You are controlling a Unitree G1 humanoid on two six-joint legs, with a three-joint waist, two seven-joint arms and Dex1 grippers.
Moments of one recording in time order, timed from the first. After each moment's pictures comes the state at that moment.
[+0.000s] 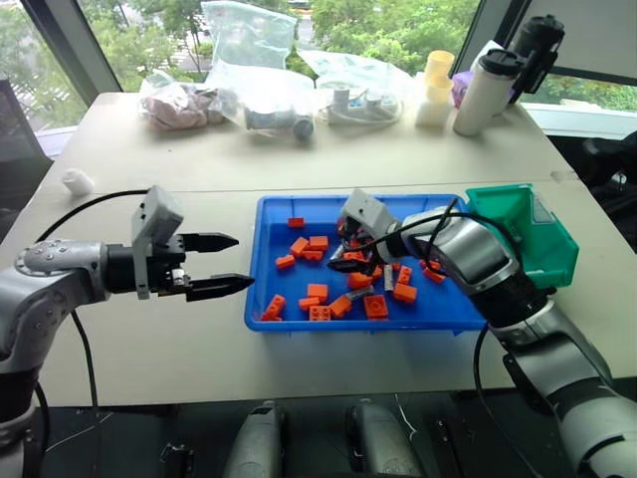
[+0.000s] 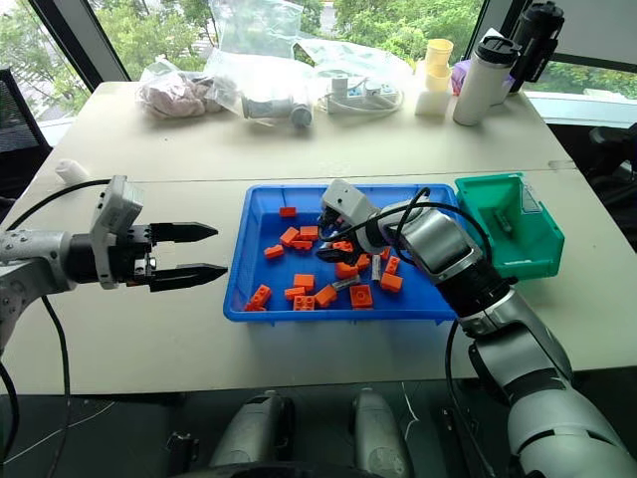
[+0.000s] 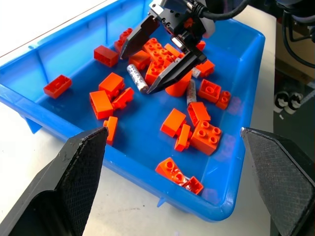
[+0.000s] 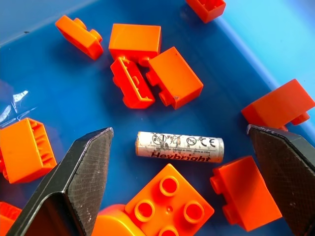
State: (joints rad) left arm -0.29 0.93 0.21 -0.37 -0.81 0.87 -1.01; right arm -0.86 -0.55 0.47 0.07 0.23 0.93 0.78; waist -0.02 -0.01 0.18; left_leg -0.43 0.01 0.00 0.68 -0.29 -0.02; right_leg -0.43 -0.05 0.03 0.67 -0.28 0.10
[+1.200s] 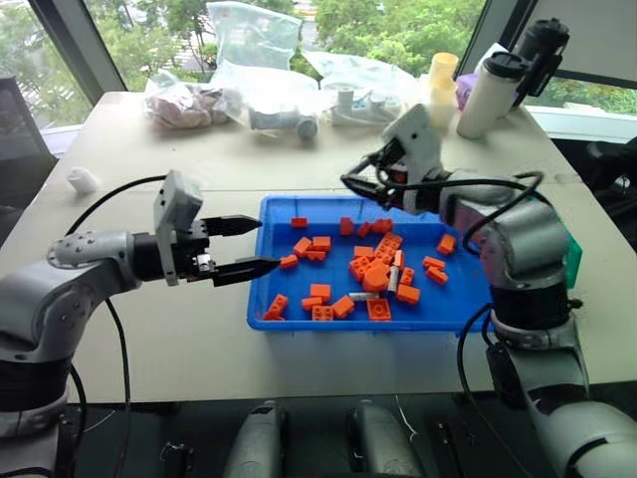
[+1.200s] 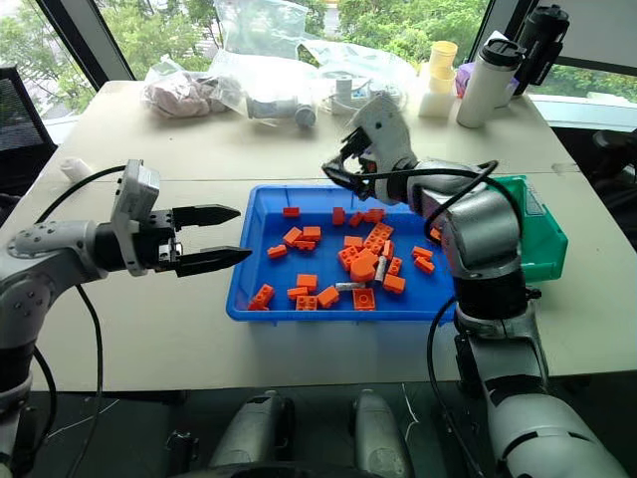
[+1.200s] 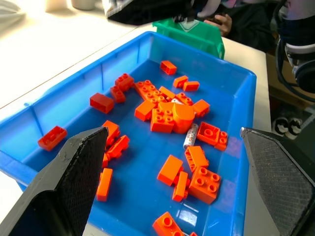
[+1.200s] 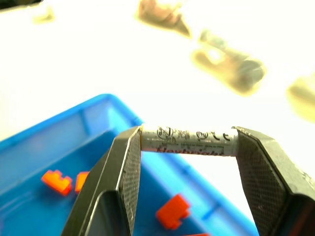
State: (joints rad) left arm -0.43 0.82 0.13 -0.35 -0.82 0.84 -0.94; right arm -0.81 -0.43 -0.05 -0.28 0.24 1.00 0.55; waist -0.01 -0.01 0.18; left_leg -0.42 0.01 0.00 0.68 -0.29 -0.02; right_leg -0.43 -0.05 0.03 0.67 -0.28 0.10
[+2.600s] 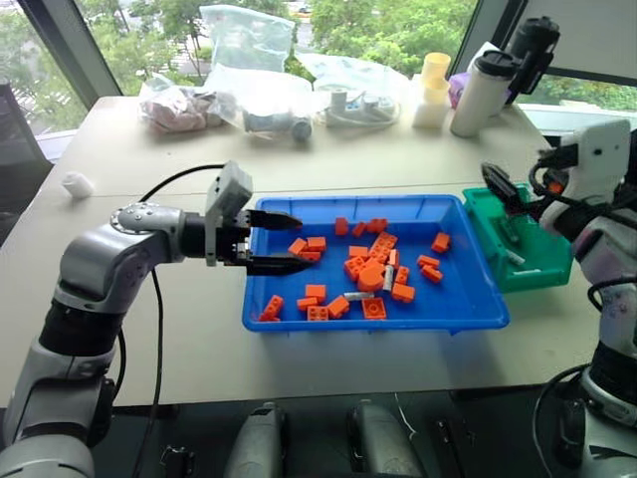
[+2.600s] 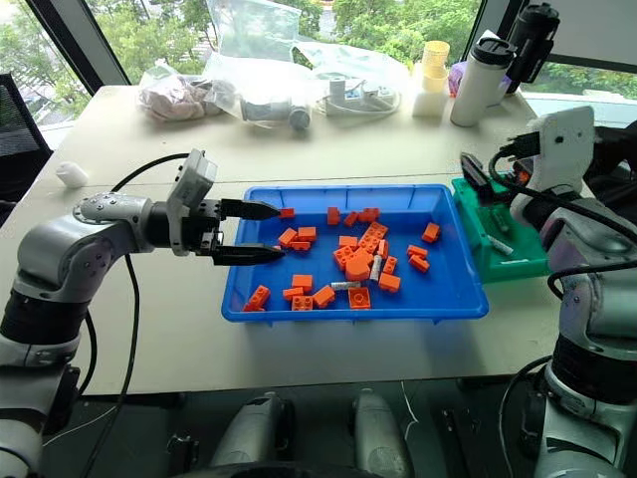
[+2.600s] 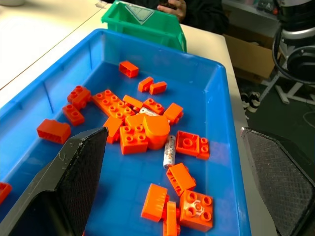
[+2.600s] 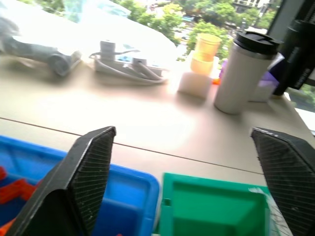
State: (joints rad) left arm -0.64 0.74 -0.08 -0.17 -0.68 0.78 -1.12; right arm -0.46 -0.66 -0.41 -0.52 0.47 1.02 0.45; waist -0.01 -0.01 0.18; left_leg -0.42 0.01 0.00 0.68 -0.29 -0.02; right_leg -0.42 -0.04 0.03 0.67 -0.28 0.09
